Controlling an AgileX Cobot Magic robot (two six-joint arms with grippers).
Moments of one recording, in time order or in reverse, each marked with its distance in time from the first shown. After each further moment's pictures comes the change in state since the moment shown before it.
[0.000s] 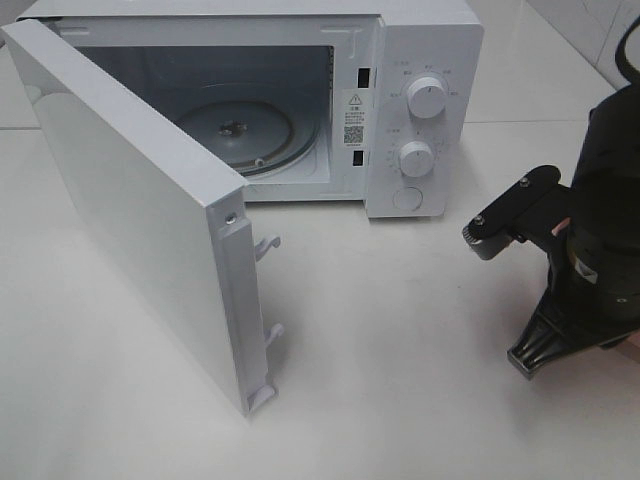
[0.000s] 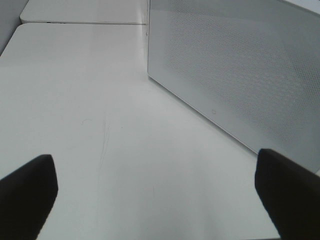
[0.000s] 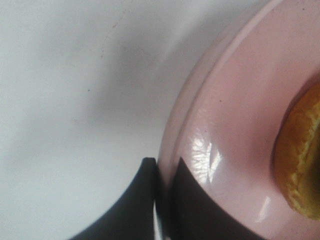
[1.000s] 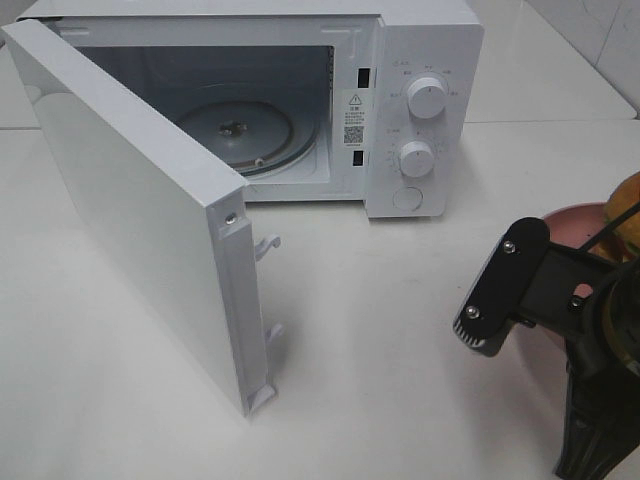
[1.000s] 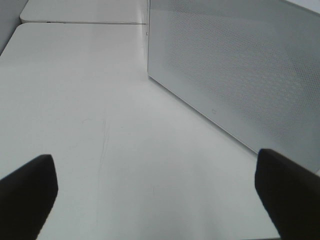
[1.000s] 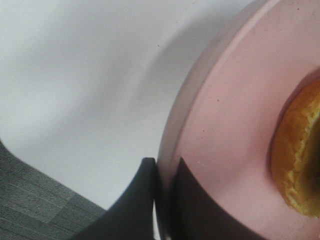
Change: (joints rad) left arm 0.000 0.000 0.000 0.000 0.000 0.000; right arm 0.343 -0.199 0.104 0.007 0.139 -0.070
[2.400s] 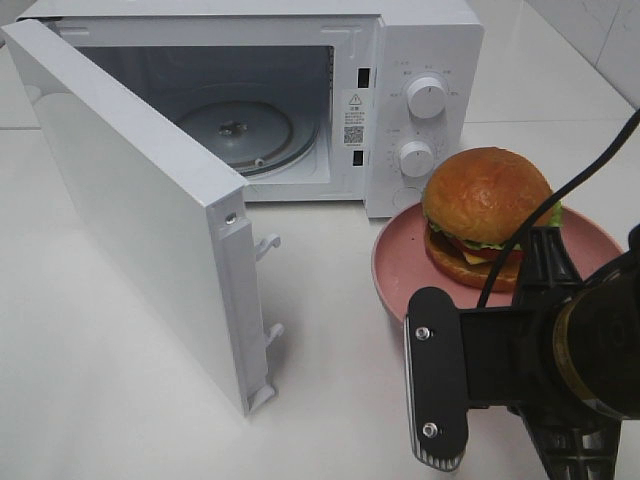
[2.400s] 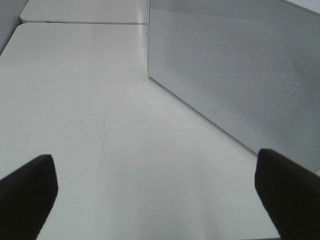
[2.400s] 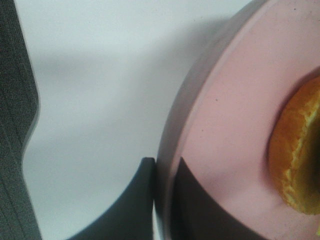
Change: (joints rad) left arm 0.000 0.000 0.000 0.000 0.000 0.000; right arm 0.124 0.000 0.002 -0.050 -0.194 -0.447
